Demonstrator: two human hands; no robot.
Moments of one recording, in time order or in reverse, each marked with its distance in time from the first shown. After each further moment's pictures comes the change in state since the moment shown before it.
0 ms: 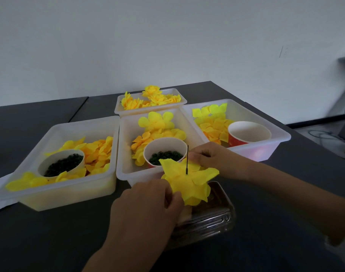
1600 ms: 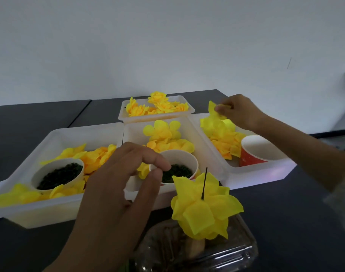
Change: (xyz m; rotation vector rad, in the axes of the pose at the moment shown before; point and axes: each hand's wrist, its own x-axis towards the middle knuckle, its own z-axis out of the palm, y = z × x) left_hand 0.041 -0.038 -0.040 -0.509 0.287 0.287; right_hand 0.103 0.021 -0.109 -0.399 0.448 0.140
